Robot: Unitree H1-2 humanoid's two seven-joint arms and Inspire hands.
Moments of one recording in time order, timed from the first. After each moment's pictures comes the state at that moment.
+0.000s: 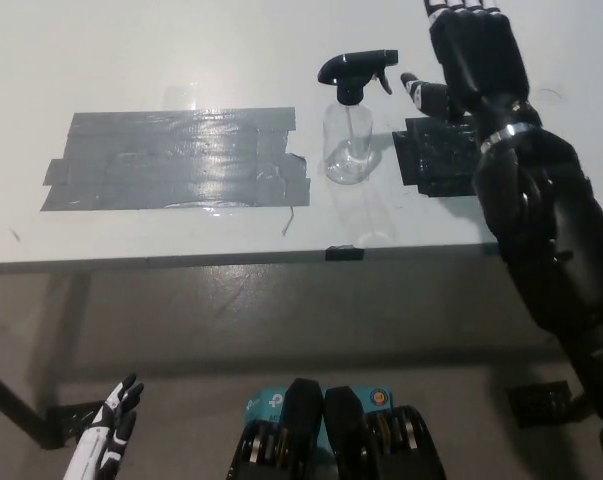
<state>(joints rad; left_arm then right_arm) 0.15 0.21 0.00 0.07 0.13 -0.23 -0.04 -0.90 -0.21 0.29 0.36 -0.91 0.18 0.01</state>
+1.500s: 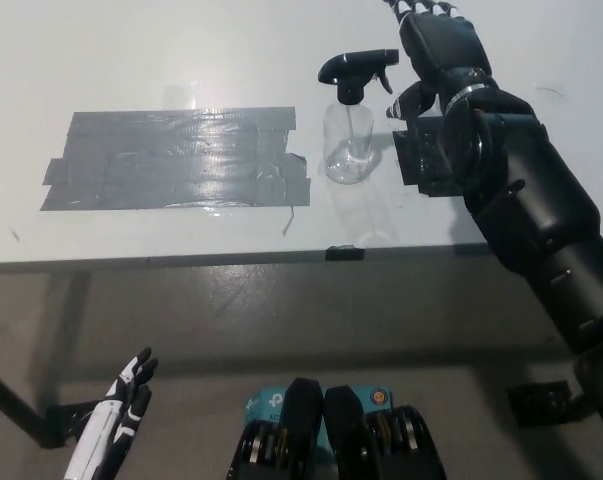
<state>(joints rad) 0.09 0.22 -0.01 0.05 0.16 -0.21 -0.08 -1.08 -0.17 0.36 0.73 -0.84 0.25 0.08</state>
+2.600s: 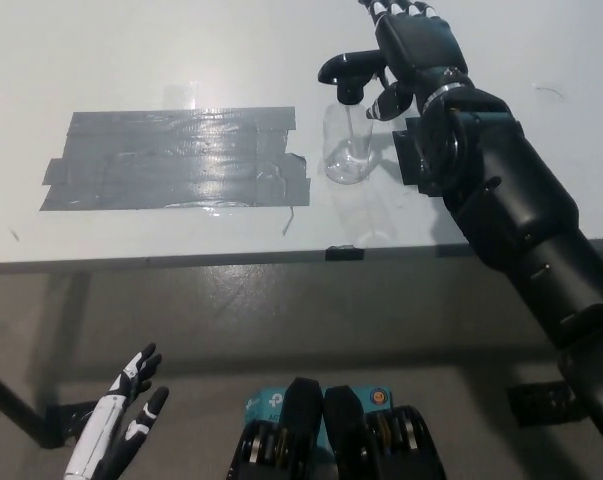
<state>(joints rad) 0.08 0.23 -0.02 0.03 0.16 -0.18 -0.09 -1.11 -0.15 0.40 0.76 -0.84 0.25 0.07</state>
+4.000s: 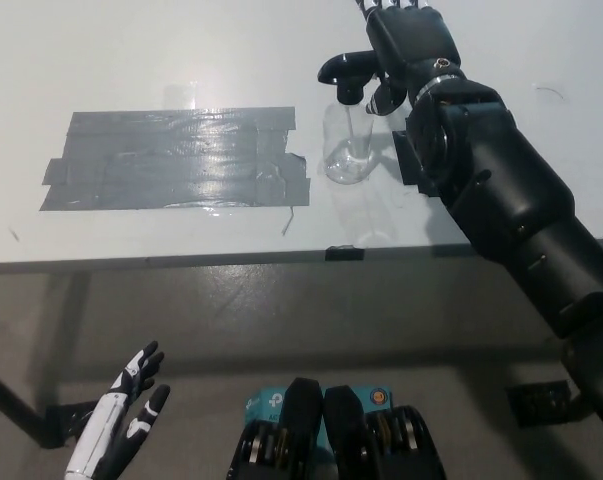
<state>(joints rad) 0.08 0.23 -0.03 0.03 0.14 -0.18 -0.10 -1.15 -0.16 0.47 0.78 -0.84 0.27 0.07</state>
